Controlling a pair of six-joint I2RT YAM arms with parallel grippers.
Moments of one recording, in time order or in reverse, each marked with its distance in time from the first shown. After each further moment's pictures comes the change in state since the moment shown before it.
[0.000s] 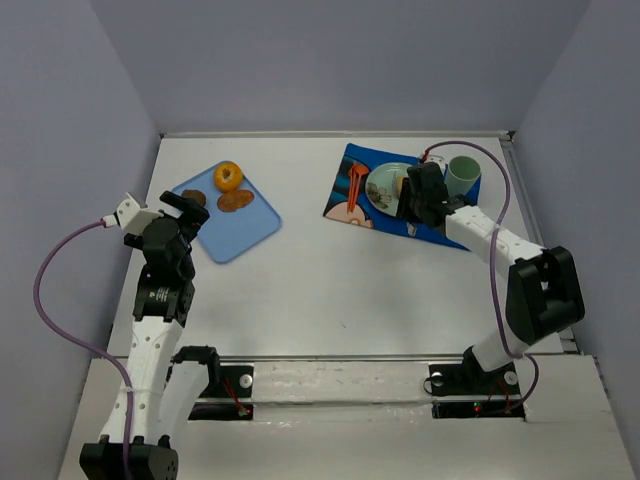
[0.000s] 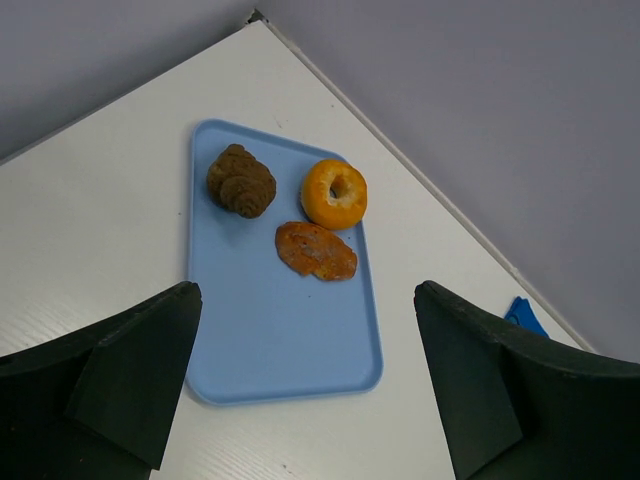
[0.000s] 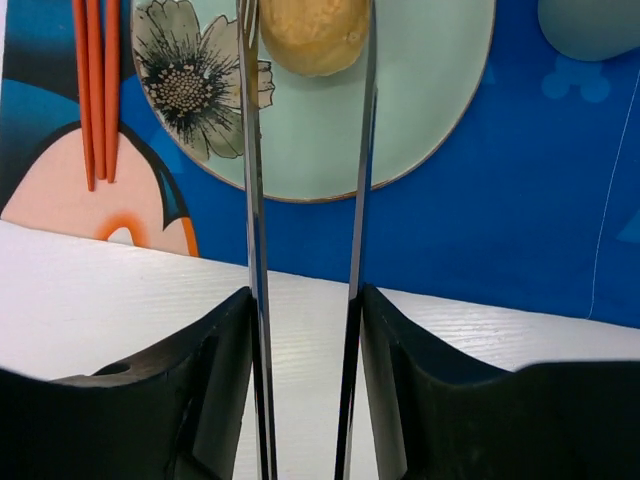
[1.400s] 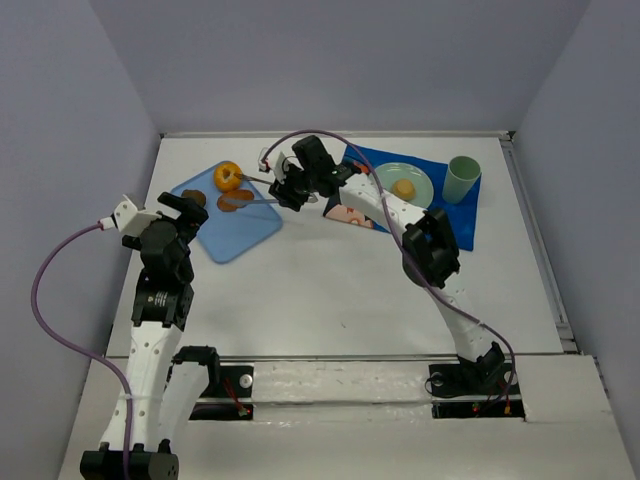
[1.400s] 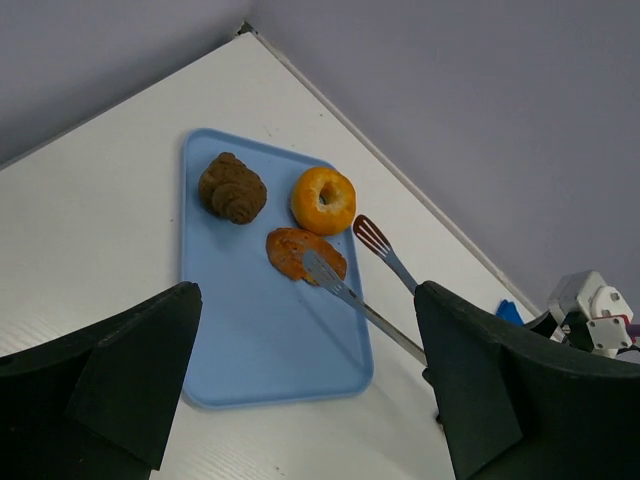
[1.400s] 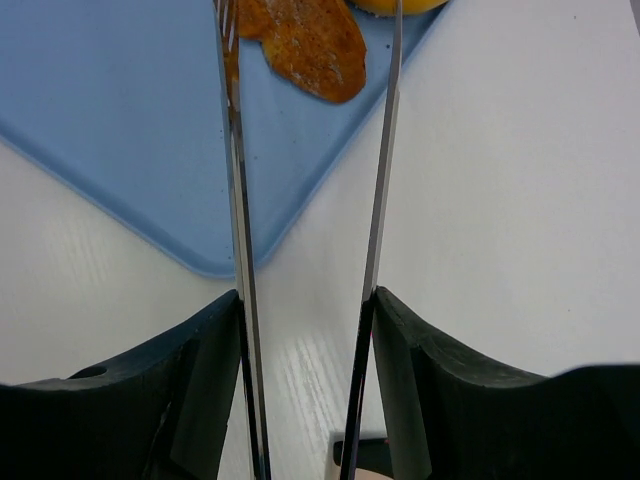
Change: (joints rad) left arm 0.000 -0.030 0.000 -0.001 0.005 0.001; right arm 0.351 0.806 1.071 -0.157 -0.635 -0.912
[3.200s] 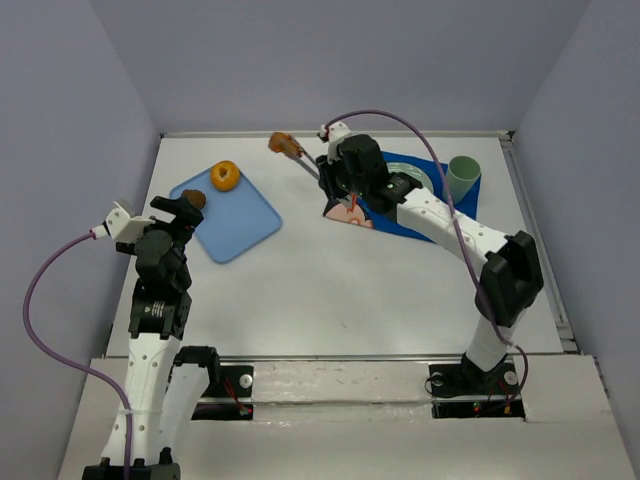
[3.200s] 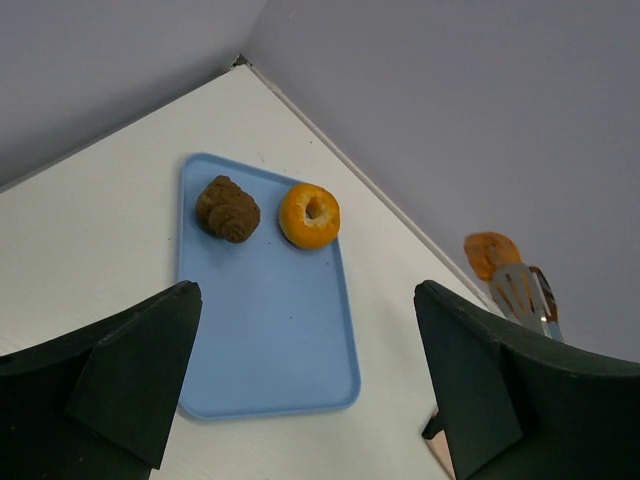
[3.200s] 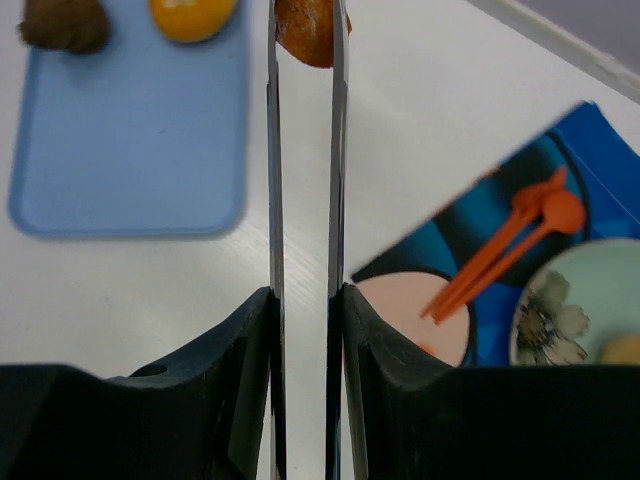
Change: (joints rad) left arm 0.000 -0.076 -0.005 0.000 -0.028 -0.001; right arm -0.009 -0.528 -0.517 0.180 0.345 0.486
